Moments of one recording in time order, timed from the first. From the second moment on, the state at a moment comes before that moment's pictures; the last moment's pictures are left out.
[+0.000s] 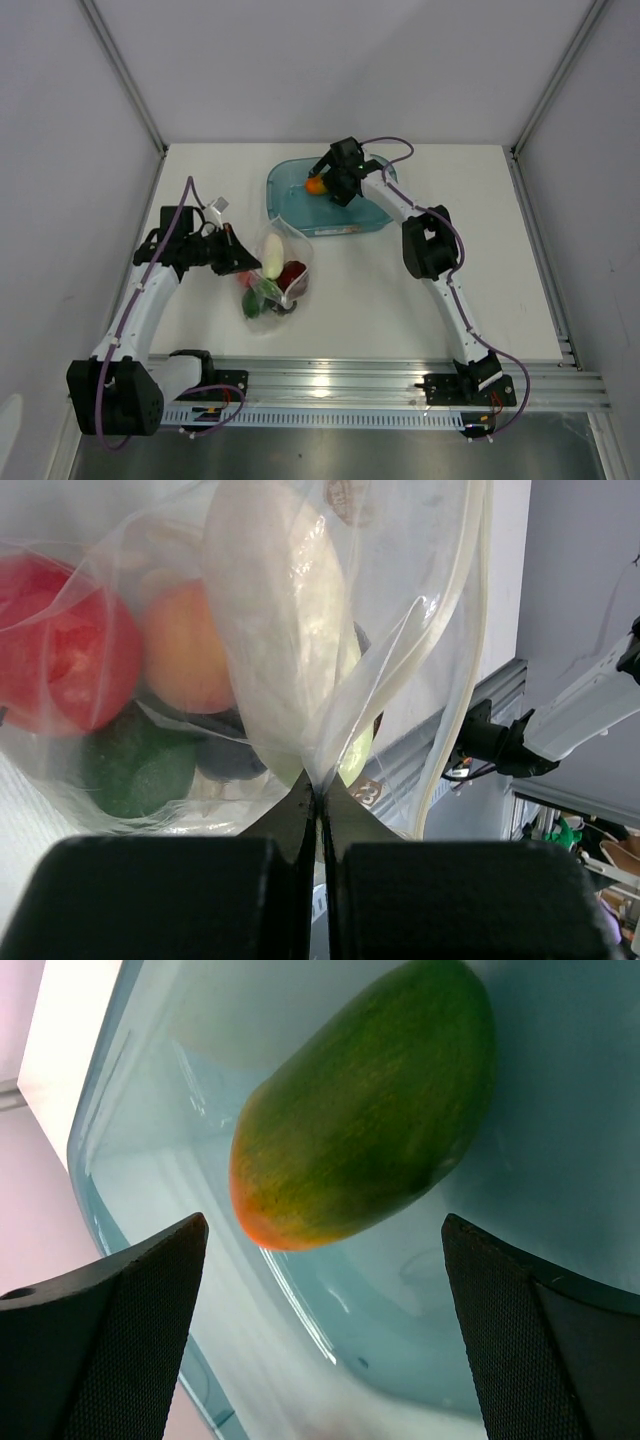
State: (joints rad) left arm -0.01 1.08 0.85 -0.69 0.75 -0.35; right arm 0.52 2.56 2.31 -0.52 0.00 1.15
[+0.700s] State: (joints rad) left arm 0.05 1.09 0.85 -0.71 0.74 -0.34; right arm 0.51 2.61 2.33 -0.47 0.05 1.15
